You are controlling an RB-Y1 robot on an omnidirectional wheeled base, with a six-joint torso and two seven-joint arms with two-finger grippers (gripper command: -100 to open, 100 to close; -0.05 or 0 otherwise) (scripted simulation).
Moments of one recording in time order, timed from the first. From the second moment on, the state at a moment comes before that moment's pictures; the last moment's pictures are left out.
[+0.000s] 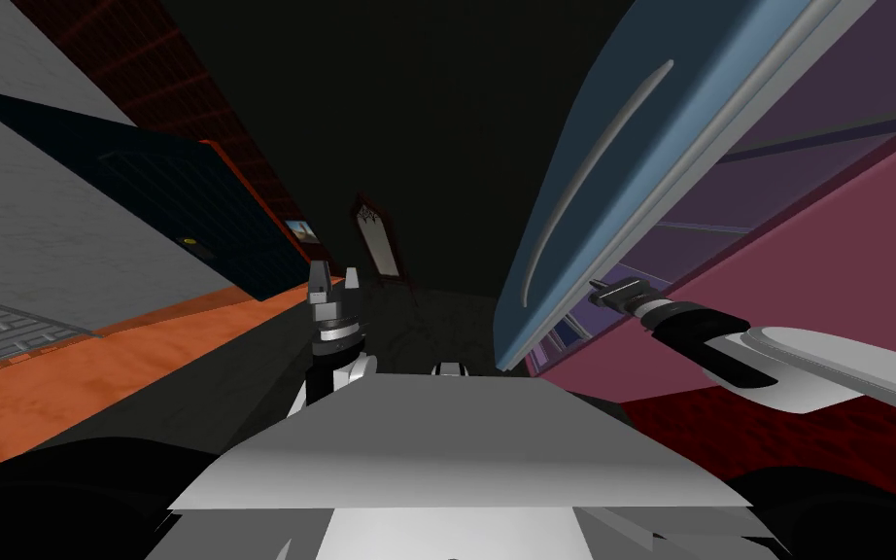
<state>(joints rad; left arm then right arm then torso) 0.50 0.03 0.03 -2.36 0.02 -0.63 -0.12 0.90 -1.27 -0.60 -2.05 0.50 0.12 0.51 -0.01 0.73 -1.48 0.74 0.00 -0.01</state>
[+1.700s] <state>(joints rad) 0.50 0.03 0.03 -2.36 0.02 -0.63 -0.12 0.99 -1.37 -0.58 -2.25 0.43 0.46 0.51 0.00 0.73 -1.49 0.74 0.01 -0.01</state>
